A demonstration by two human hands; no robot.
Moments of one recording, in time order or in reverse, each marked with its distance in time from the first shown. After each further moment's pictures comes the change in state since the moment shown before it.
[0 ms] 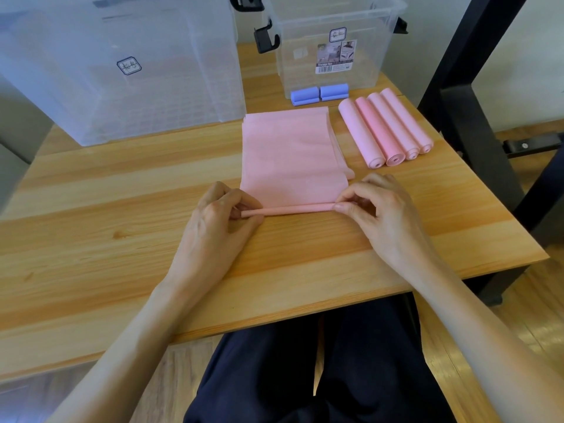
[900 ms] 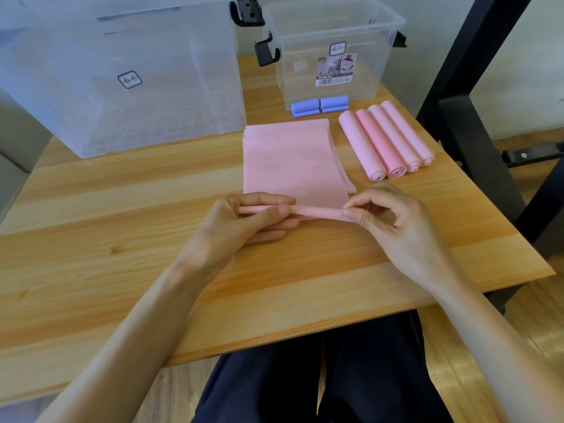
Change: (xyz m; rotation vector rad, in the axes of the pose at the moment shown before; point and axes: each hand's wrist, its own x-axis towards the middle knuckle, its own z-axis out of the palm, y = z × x) left_hand 0.027 0.030 -0.004 -0.971 -0.322 -0.399; right_hand 0.001 -0.006 -0.020 0.313 -0.095 0.058
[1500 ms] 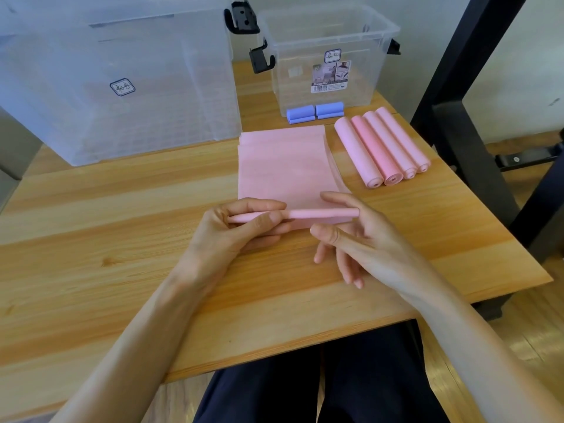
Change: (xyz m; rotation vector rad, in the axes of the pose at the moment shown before) left_hand 0.000 -0.002 -0.001 -0.096 0.040 0.050; right_hand 0.001 -0.034 0.014 0.350 -0.259 0.347
